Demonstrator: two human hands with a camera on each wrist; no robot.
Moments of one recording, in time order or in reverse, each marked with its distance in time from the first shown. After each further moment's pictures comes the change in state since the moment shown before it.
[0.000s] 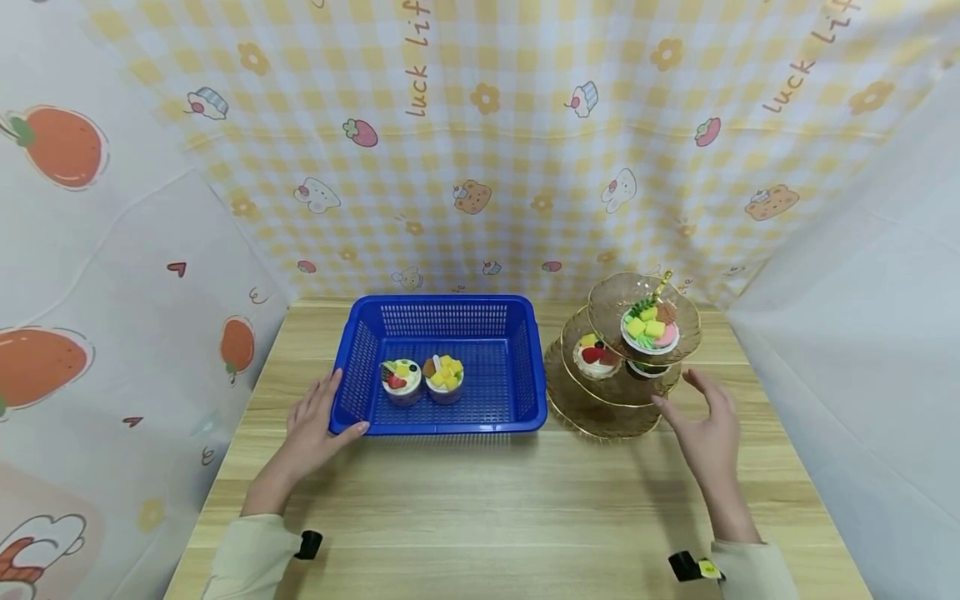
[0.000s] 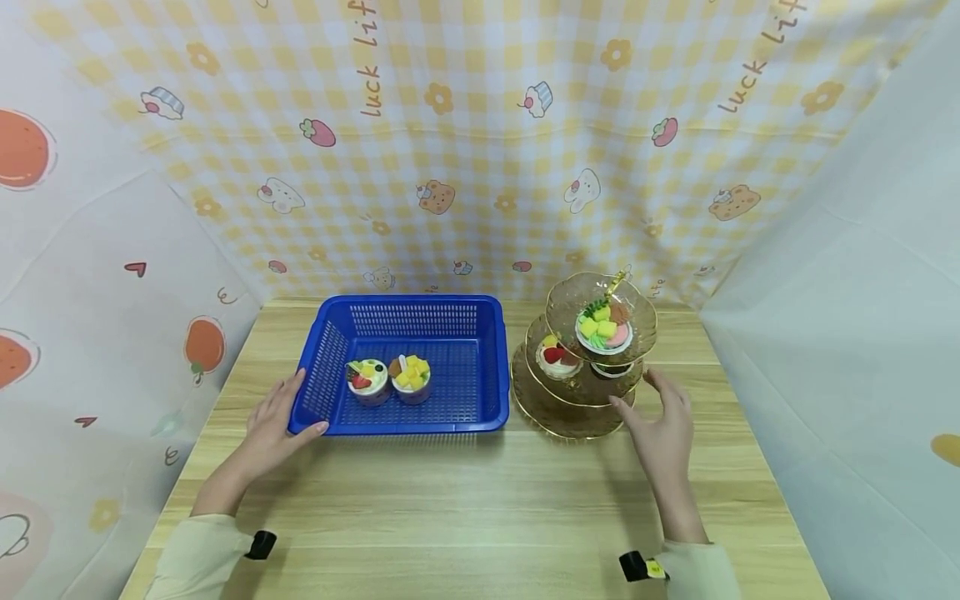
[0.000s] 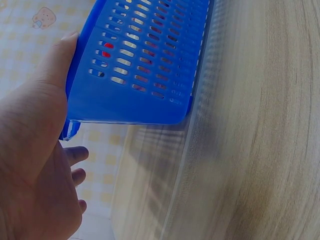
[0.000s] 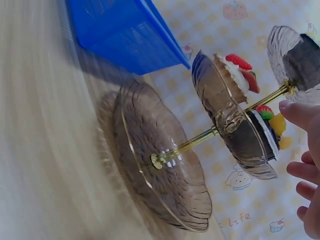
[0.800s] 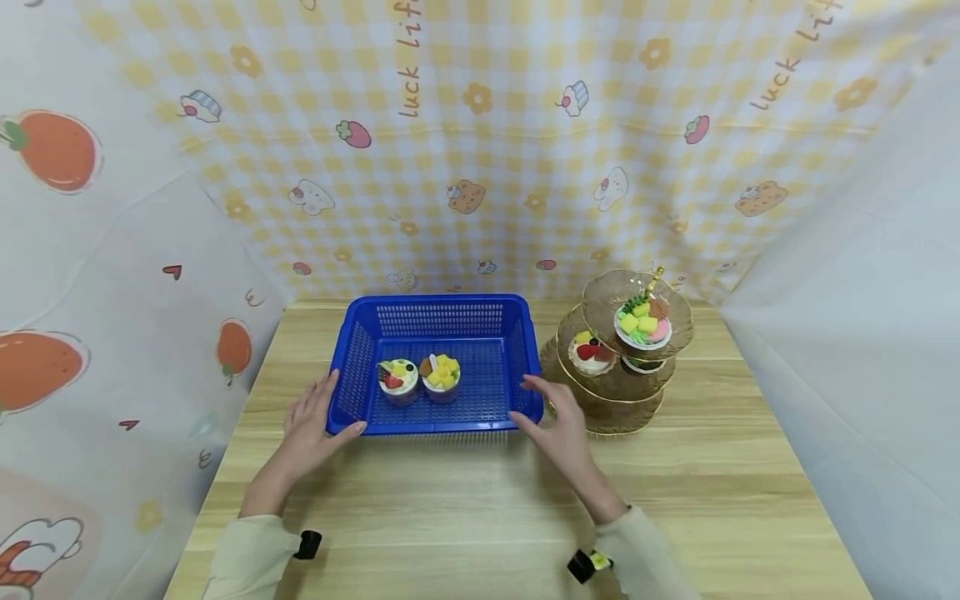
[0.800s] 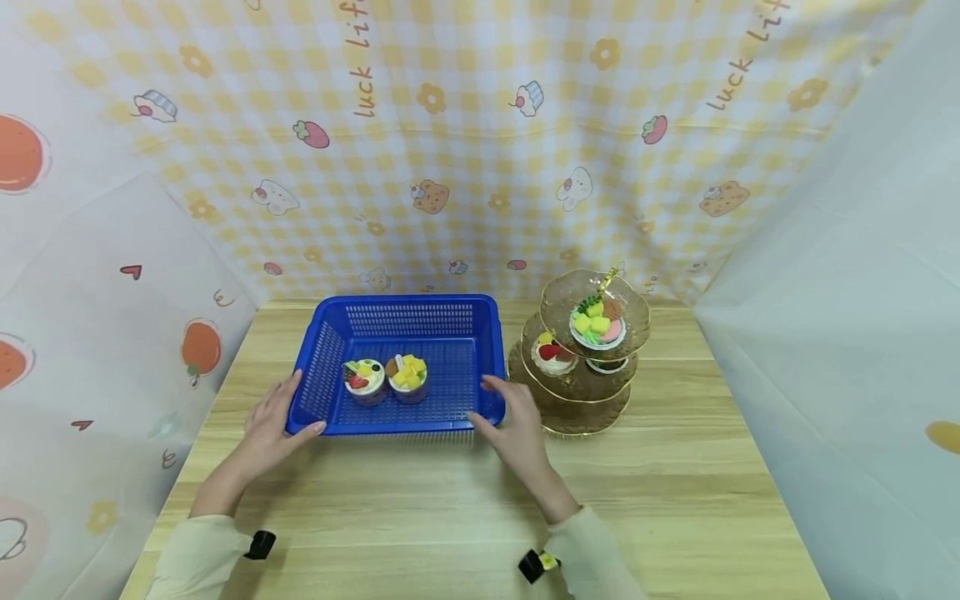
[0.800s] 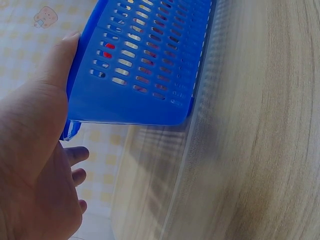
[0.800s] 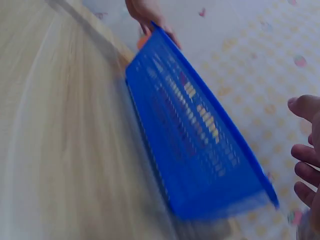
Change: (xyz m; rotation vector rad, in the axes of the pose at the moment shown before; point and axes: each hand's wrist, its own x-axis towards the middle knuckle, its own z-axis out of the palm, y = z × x) left_hand 0.001 0.000 -0.001 0.001 0.001 0.024; right_hand -0.064 -0.077 0.126 0.224 -0.265 -0.431
